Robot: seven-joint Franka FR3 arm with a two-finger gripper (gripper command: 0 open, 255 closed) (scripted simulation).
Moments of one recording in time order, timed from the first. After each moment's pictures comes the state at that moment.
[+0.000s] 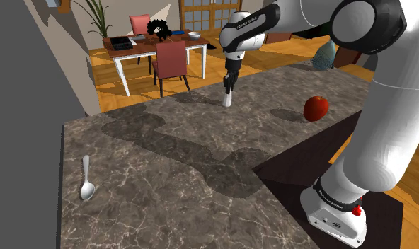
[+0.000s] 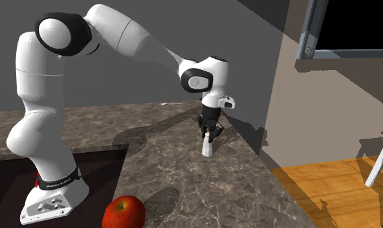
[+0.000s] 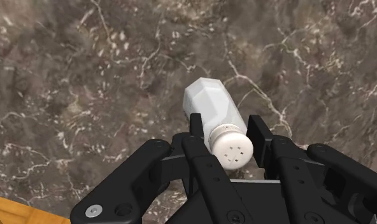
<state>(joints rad) -0.06 0.28 -0.21 -1.87 0.15 2.07 -0.57</state>
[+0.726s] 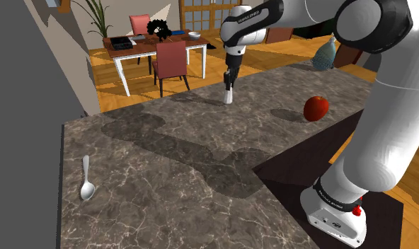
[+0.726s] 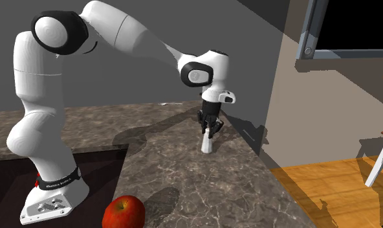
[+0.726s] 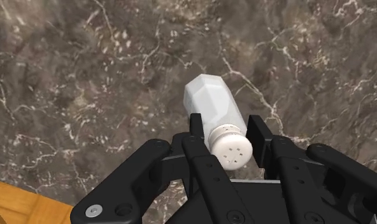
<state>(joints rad) -0.05 0.26 -0.22 -1.84 0.14 2.02 -0.56</state>
